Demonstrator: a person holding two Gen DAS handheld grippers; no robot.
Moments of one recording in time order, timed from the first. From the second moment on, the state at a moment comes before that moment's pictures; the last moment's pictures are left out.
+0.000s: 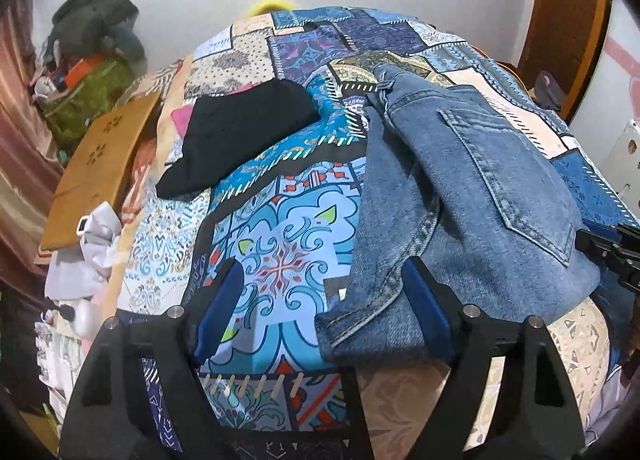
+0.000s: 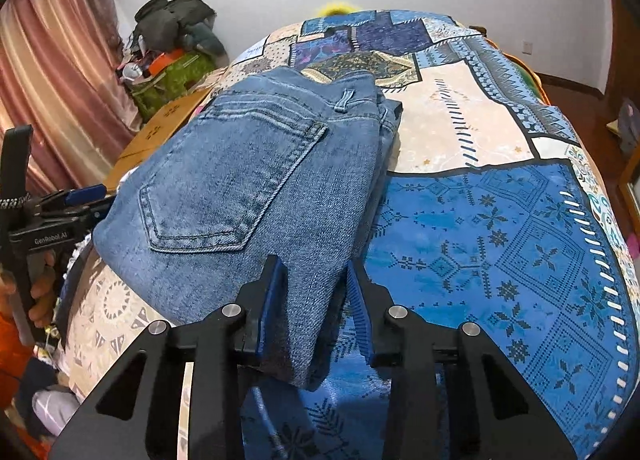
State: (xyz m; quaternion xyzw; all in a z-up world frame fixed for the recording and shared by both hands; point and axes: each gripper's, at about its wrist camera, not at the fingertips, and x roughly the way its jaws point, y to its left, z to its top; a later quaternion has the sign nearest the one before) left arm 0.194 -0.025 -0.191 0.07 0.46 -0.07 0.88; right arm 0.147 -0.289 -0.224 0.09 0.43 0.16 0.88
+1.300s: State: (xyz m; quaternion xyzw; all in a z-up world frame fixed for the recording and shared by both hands) left arm 0.410 -0.112 -0.211 0.10 0.52 -0.19 0.83; right arm 0.350 -0.307 -0.237 0.12 0.49 0.17 0.85
